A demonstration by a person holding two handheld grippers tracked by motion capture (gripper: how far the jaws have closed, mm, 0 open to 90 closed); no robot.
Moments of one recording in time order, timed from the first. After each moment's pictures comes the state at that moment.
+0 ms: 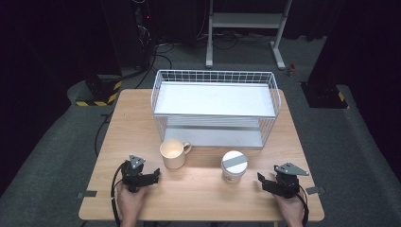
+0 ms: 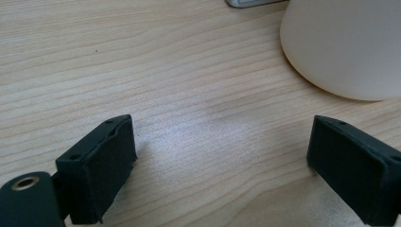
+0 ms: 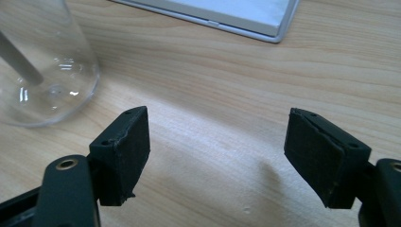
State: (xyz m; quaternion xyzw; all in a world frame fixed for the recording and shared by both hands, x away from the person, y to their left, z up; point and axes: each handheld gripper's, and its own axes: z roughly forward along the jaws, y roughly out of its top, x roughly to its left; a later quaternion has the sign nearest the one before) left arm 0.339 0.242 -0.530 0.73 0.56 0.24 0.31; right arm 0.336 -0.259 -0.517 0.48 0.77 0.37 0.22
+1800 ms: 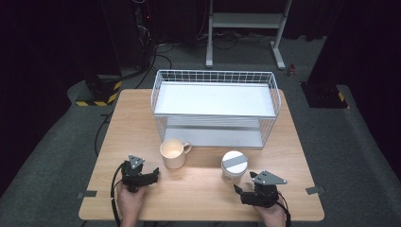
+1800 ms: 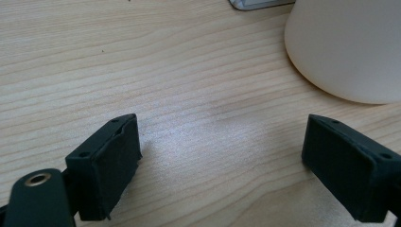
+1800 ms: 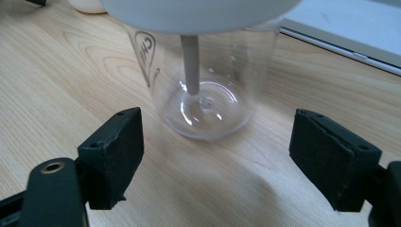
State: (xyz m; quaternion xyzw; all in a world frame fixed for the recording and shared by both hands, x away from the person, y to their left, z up) left arm 0.338 0.243 -0.529 0.72 0.56 0.25 0.31; right arm 0.308 -0.194 -0.511 0.39 0.81 0.41 0.17
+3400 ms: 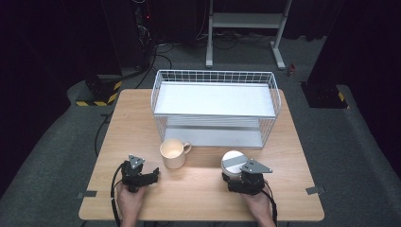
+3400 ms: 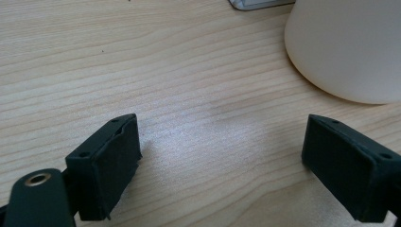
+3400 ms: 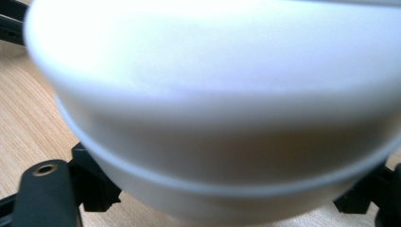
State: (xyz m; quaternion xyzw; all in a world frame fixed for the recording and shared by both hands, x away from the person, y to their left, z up) left arm 0.338 0.243 -0.529 0.72 0.56 0.25 0.31; right arm 0.340 -0.157 -0.508 0.38 0.79 0.44 0.19
